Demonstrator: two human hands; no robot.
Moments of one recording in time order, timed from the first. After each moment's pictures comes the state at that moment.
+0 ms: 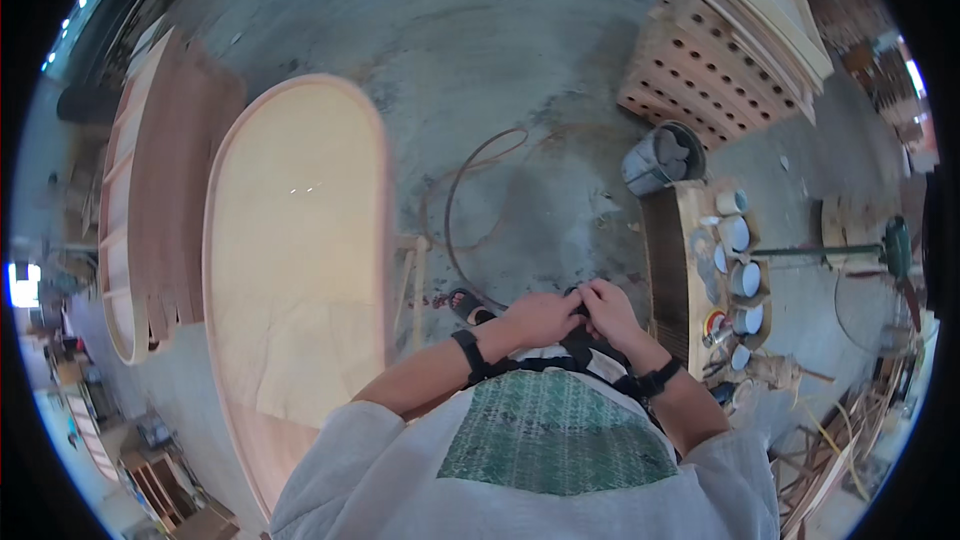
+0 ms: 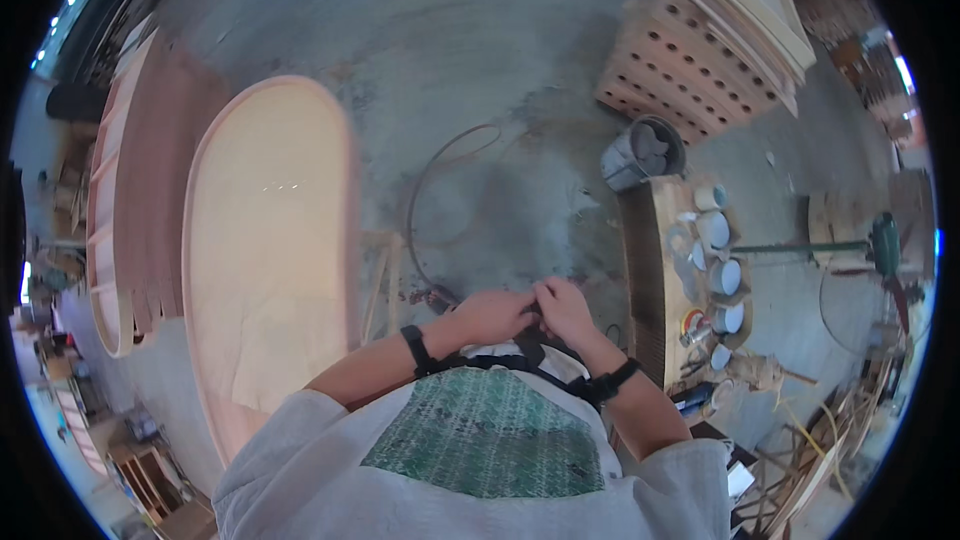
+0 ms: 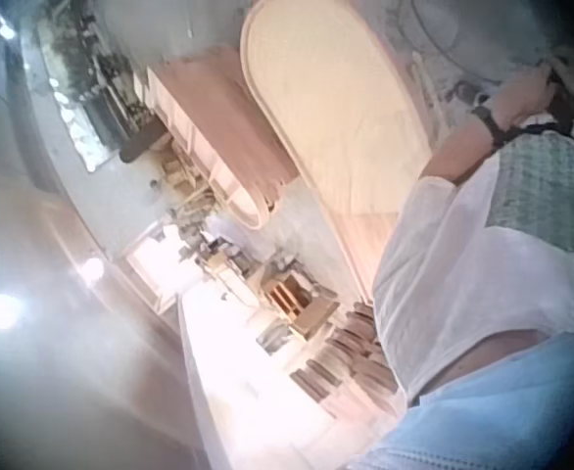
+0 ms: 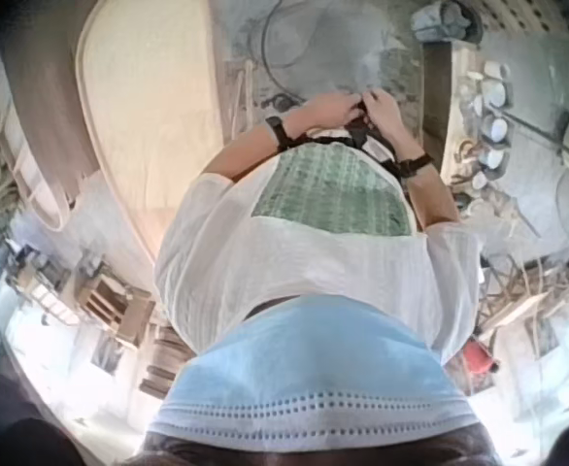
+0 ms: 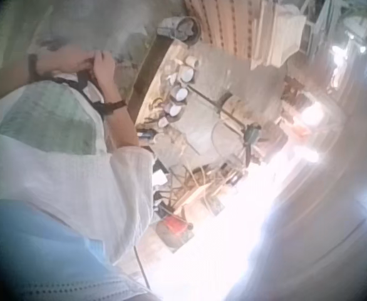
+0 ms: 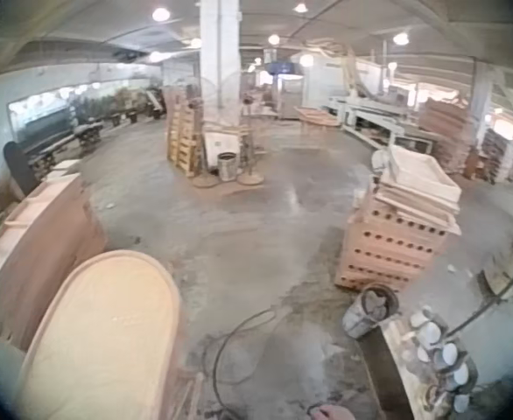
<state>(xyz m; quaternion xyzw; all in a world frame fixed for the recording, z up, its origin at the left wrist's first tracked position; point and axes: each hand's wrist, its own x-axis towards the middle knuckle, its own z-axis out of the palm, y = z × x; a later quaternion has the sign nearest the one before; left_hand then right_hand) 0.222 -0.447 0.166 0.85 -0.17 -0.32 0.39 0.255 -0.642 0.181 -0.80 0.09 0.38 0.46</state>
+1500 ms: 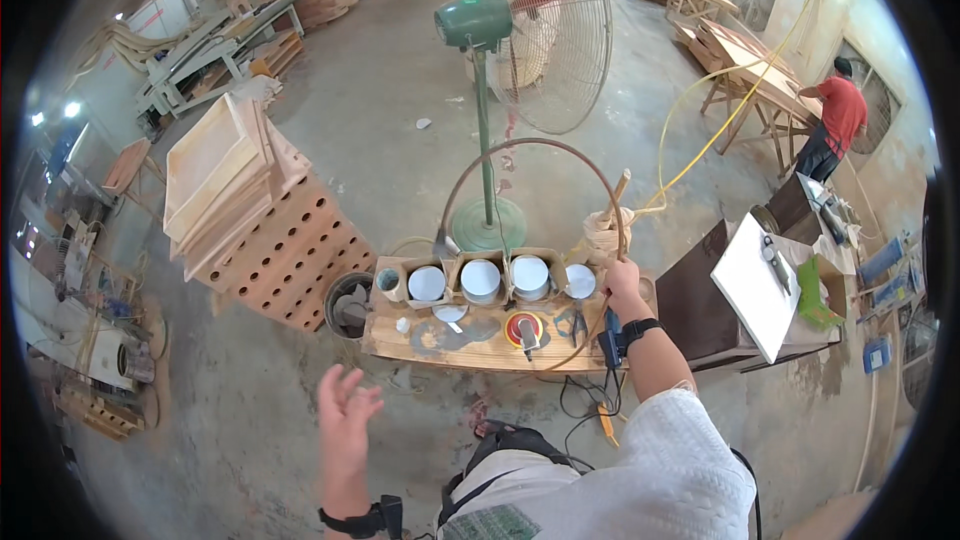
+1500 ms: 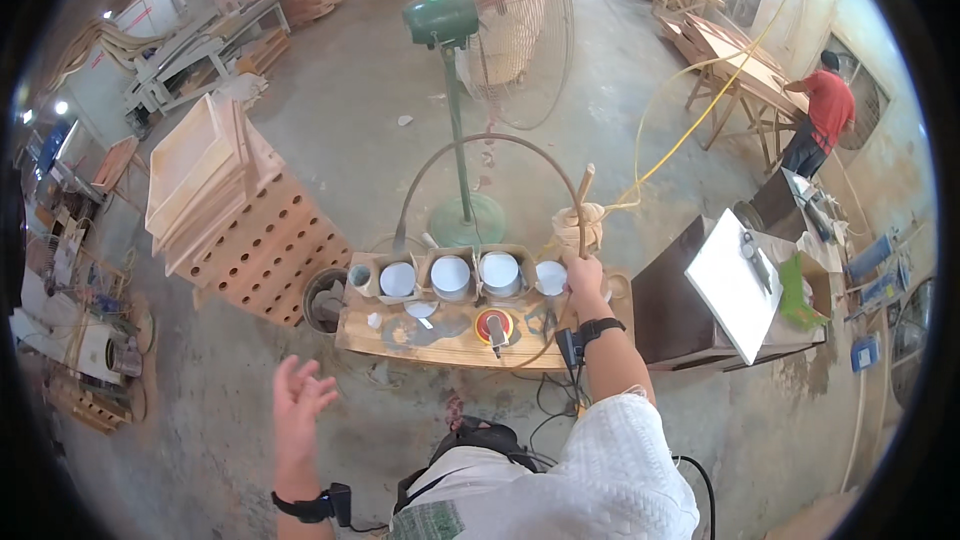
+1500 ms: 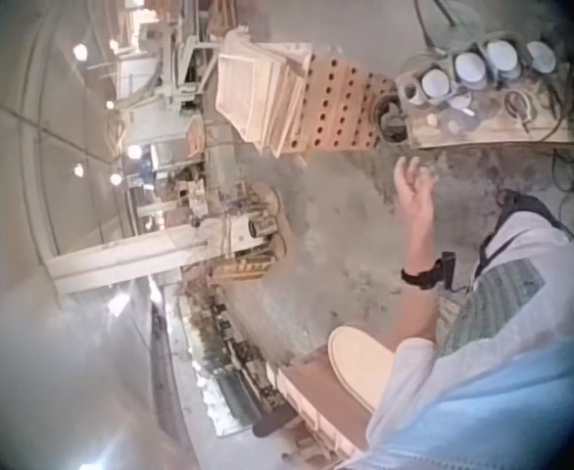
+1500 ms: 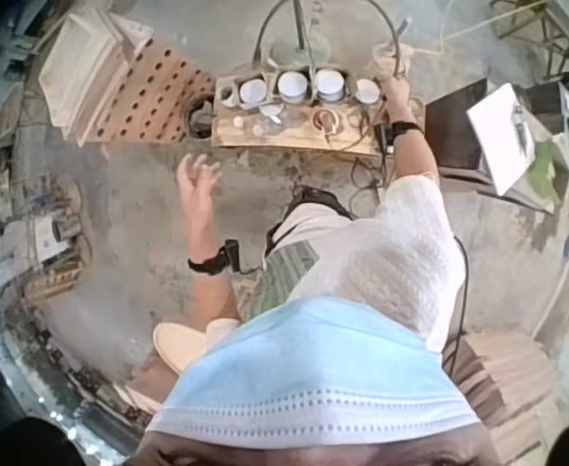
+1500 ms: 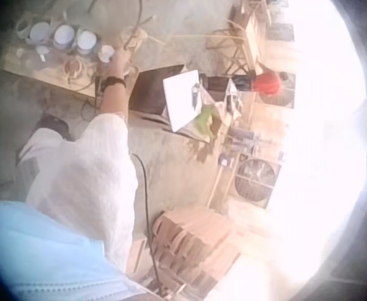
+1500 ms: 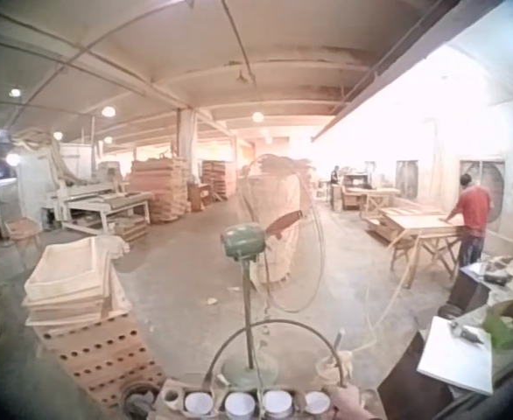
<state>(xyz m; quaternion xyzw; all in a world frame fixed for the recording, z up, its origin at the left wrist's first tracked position) 0.381 -0.957 0.319 0.69 -0.15 -0.27 0.65 0.097 -1.456 0.129 -0.40 0.65 -0.34 0.55</state>
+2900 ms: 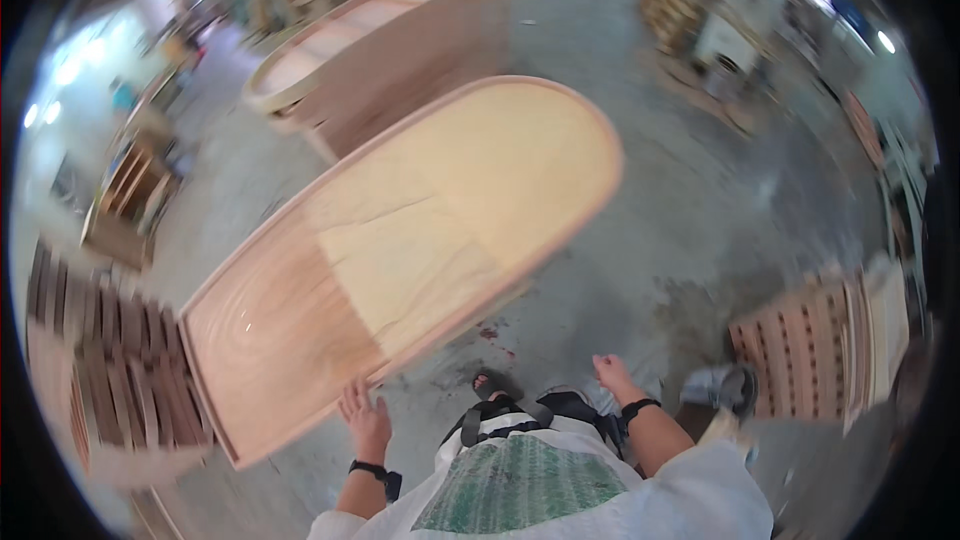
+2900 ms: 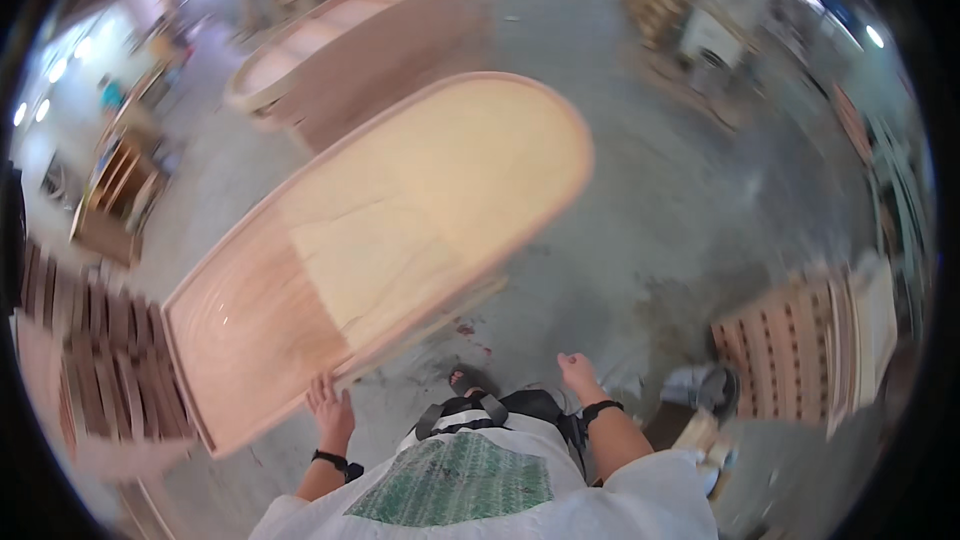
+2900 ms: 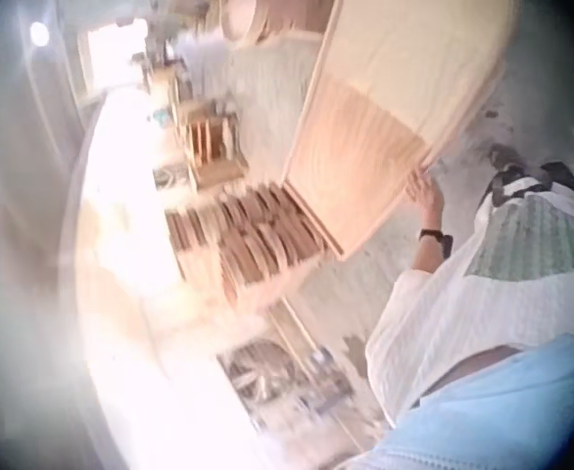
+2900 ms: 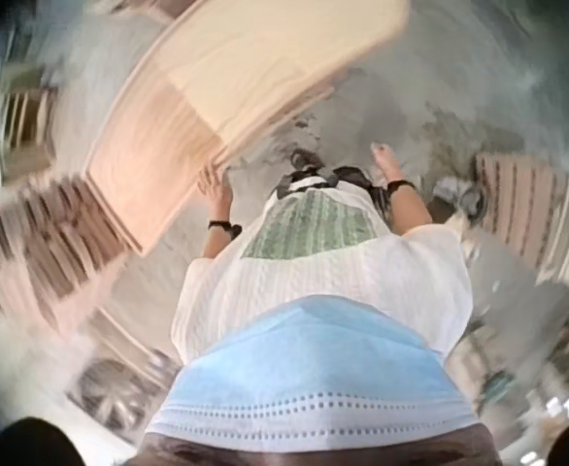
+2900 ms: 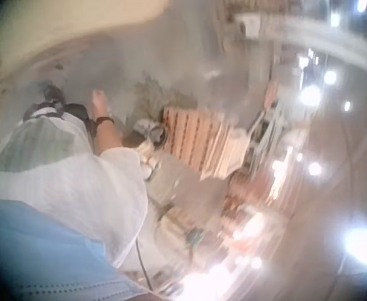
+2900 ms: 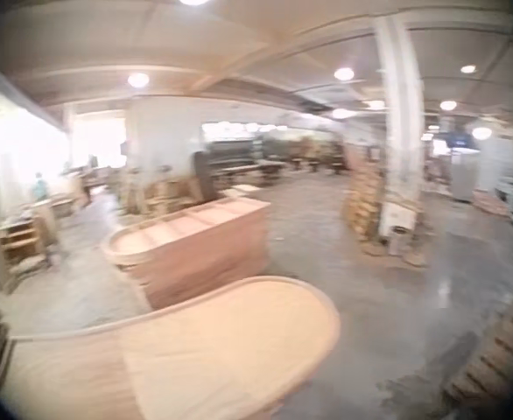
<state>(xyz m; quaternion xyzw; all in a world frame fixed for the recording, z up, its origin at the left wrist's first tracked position) -0.298 -0.440 0.073 0.70 0.70 0.08 0.08 0.294 -0.575 -0.086 -0.85 -0.24 0.42 0.22</state>
